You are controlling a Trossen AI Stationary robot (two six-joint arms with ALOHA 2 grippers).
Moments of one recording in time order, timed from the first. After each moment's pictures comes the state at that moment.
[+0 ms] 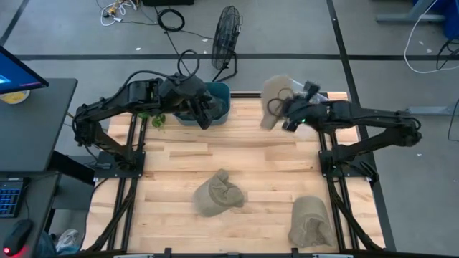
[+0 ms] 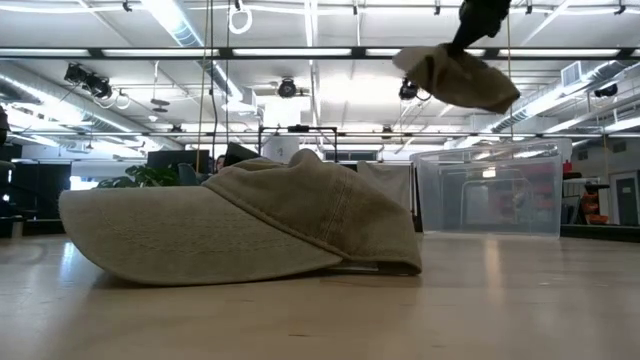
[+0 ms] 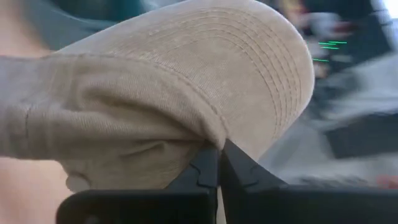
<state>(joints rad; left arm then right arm) 0.13 1.51 1.89 -1.02 -0.34 -0.33 -0.07 1.16 1.28 -1.00 0.86 -0.16</state>
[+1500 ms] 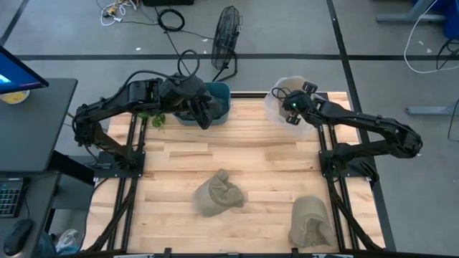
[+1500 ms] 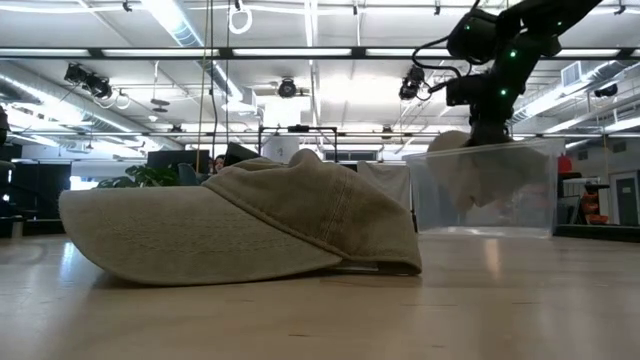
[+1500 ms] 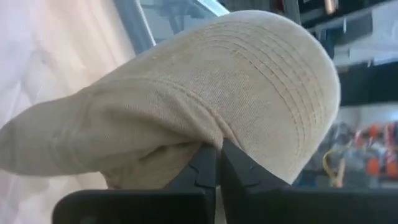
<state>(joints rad) 0.13 1.51 1.89 -1.02 -0.34 -0.33 -0.55 1.16 0.77 -0.53 0.68 -0.49</state>
